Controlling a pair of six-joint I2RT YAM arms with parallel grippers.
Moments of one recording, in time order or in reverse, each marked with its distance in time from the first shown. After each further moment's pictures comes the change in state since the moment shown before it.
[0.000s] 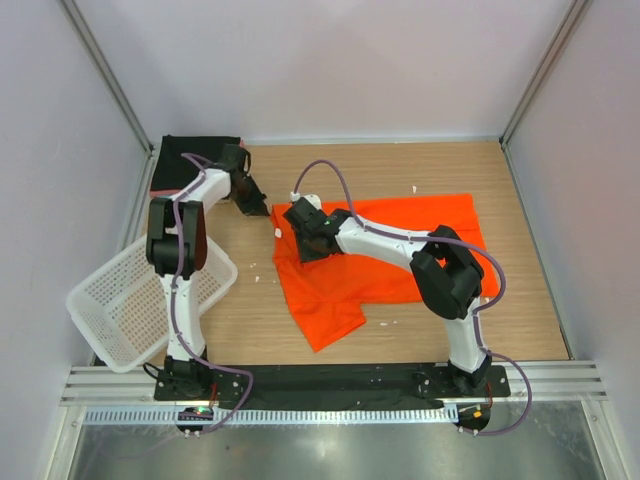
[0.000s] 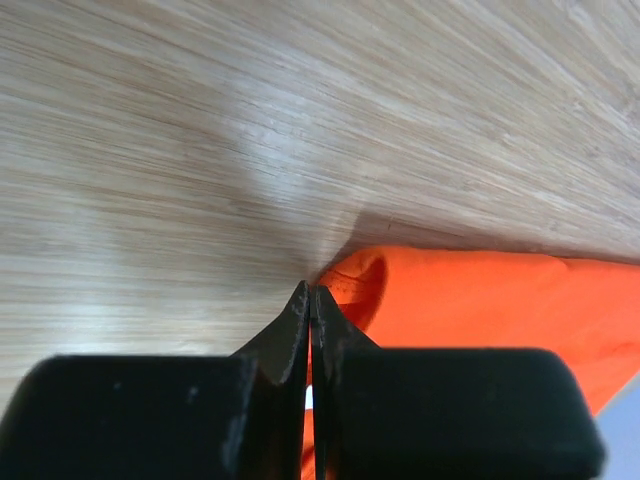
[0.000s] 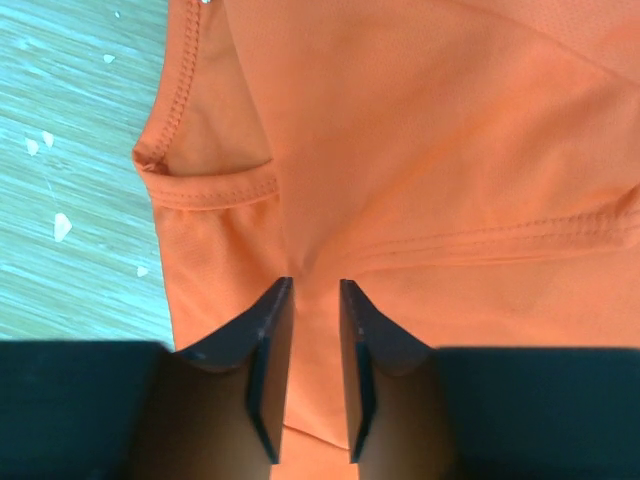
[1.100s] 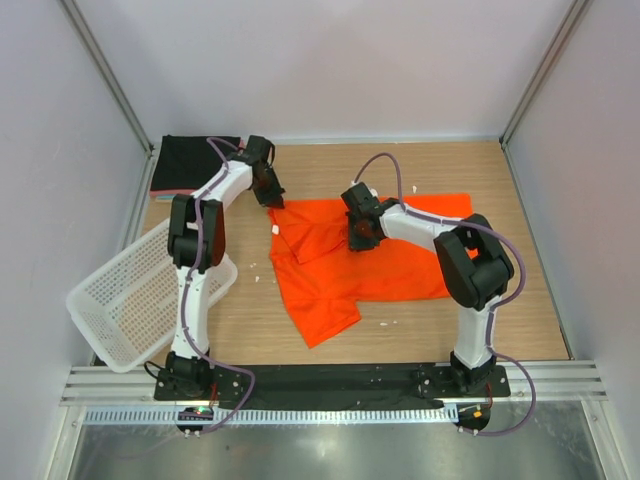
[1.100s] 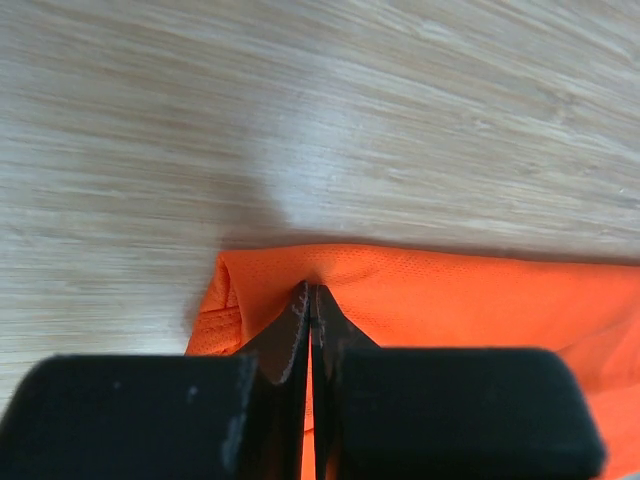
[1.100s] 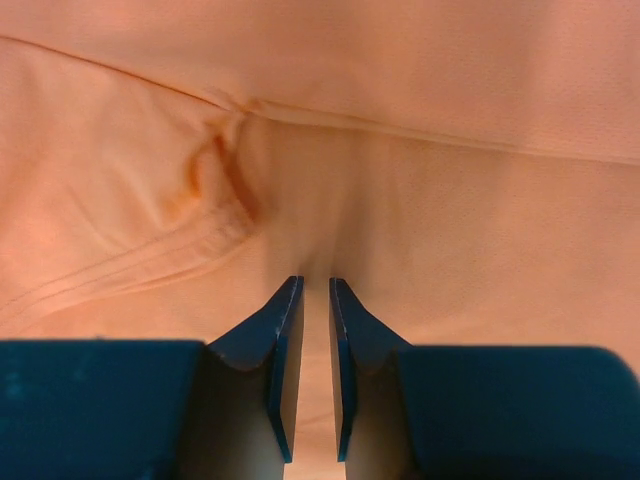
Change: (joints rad) left arm -0.102 0.146 0.262 -0.096 -0.098 0.083; right arm -0.309 -0.080 -0.237 0.082 -0.091 -0.034
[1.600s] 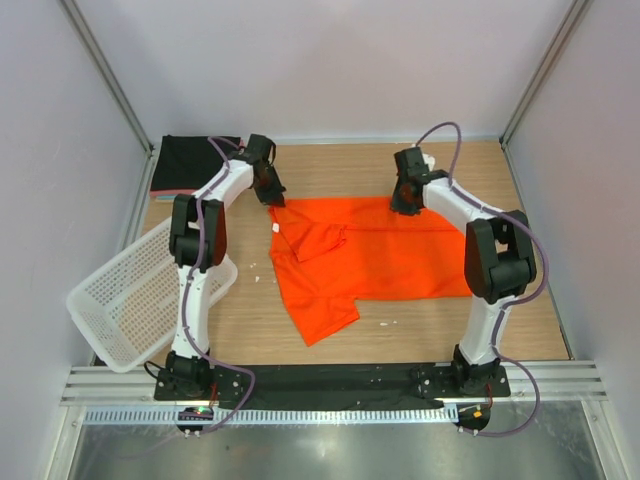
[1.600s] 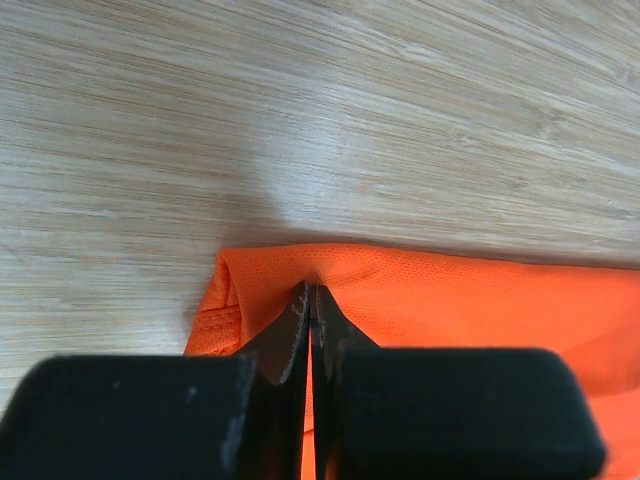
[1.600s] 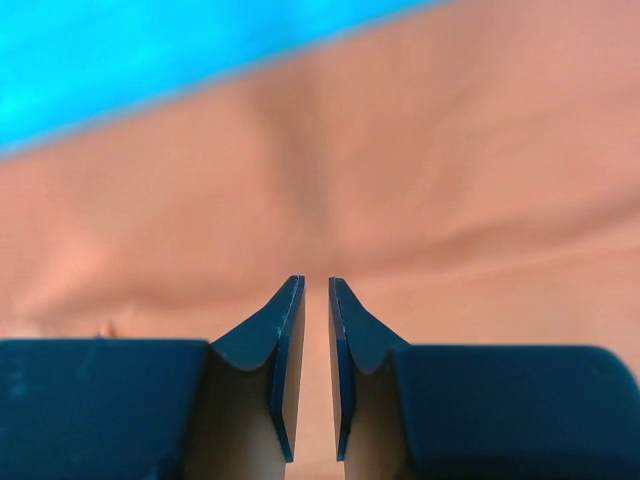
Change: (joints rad) left arm 0.000 0.024 0.042 -0.007 -0.003 0.000; right arm -0.274 -0.034 0.109 -0.047 0.084 0.019
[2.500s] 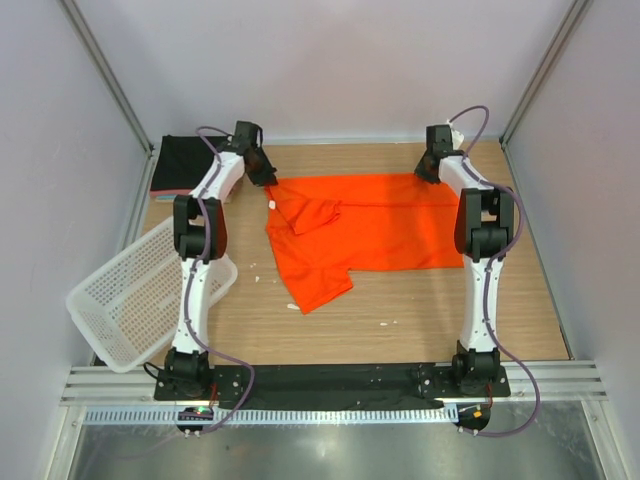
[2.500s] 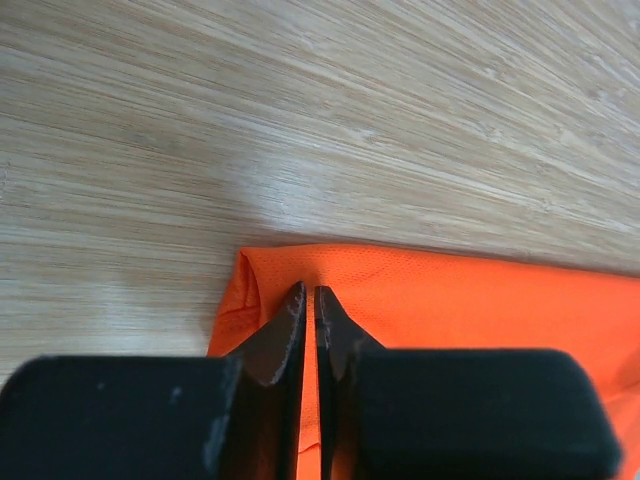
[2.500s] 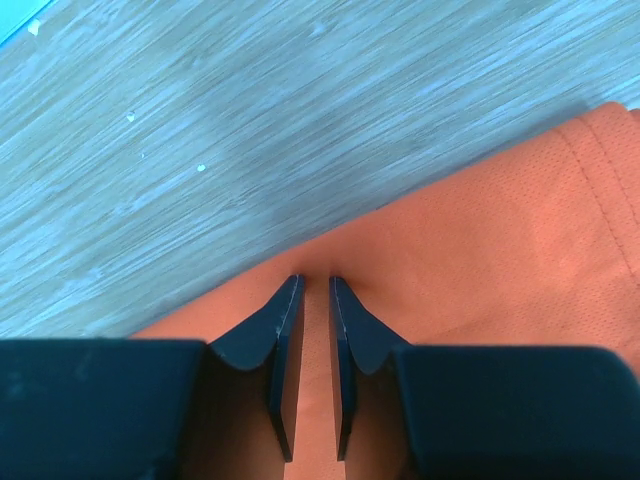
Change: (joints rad) left arm 0.076 0.194 0.323 0.014 0.017 -0.022; right arm -0.264 0.483 0.508 0.150 0.002 -0.010
